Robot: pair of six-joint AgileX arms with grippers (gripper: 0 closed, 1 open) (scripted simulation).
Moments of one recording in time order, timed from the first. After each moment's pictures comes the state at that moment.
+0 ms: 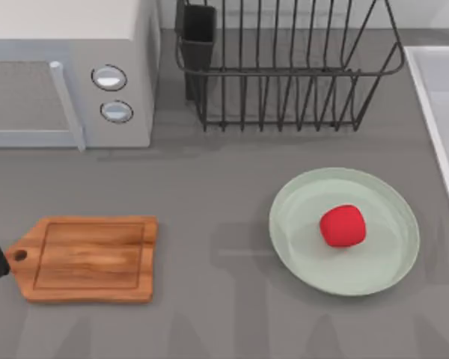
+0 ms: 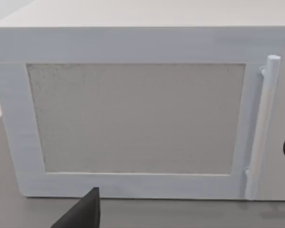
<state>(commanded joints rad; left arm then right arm) 0.02 0.11 0.09 -0.08 0.00 0.01 0.00 0.00 0.00 0.00 0.00 0.00</state>
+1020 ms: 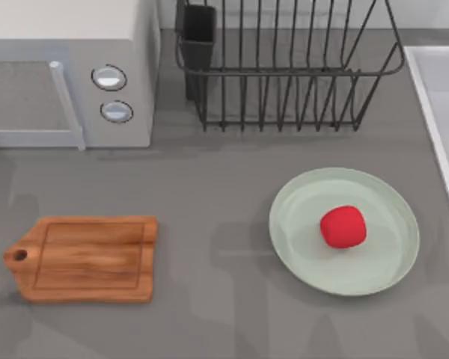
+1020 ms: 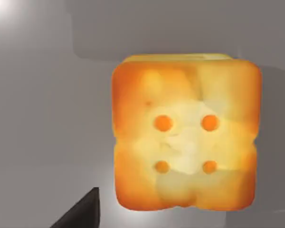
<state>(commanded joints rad) 0.24 1.53 1.04 -0.90 0.00 0.17 0.00 0.00 0.00 0.00 0.00 0.00</state>
